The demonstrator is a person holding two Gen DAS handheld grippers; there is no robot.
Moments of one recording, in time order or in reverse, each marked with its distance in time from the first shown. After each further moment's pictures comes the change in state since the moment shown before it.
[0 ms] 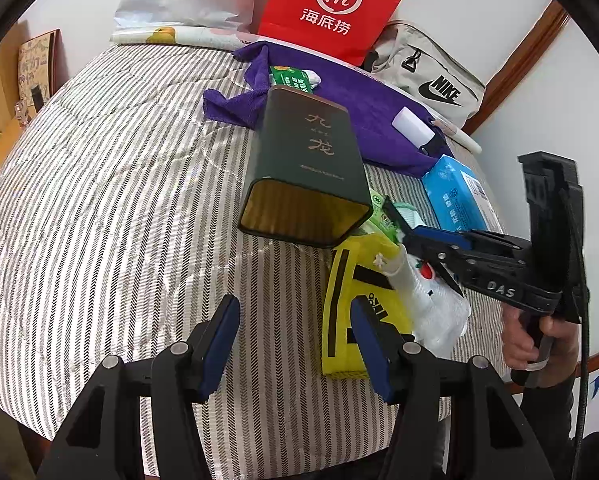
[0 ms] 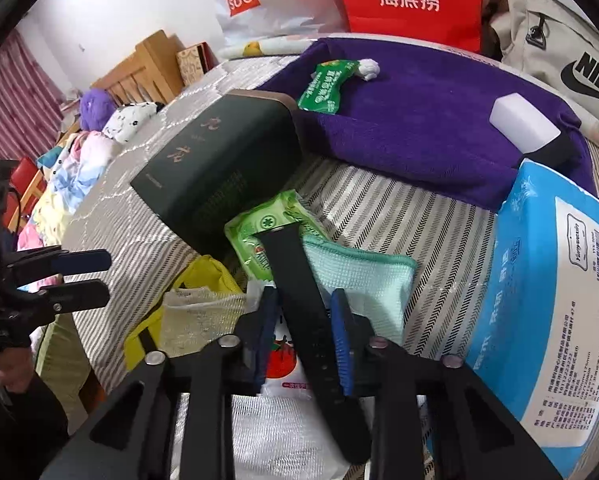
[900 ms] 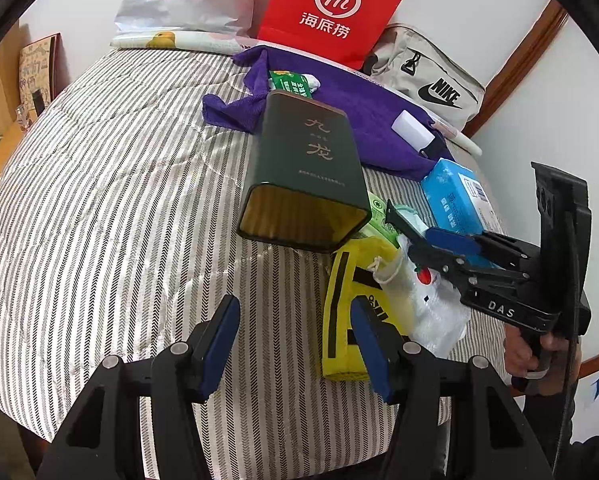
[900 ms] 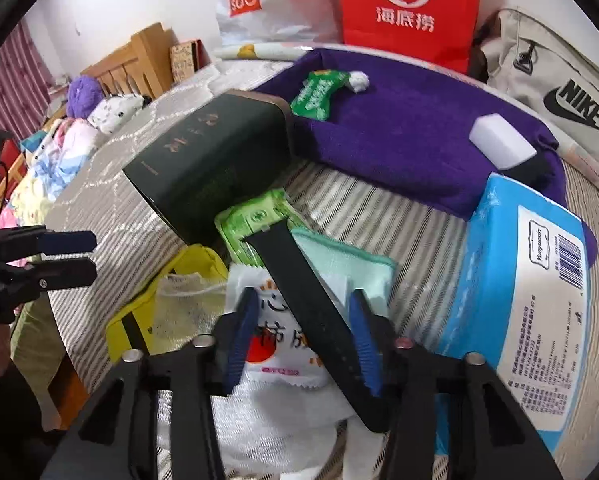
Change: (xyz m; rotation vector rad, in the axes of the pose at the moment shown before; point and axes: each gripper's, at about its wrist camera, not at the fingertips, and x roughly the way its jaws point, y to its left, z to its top) left arm 0.000 -0.003 -0.001 0.004 -0.014 0.003; right arm -0.005 0.010 -0.007 -0.068 -0.026 -0.093
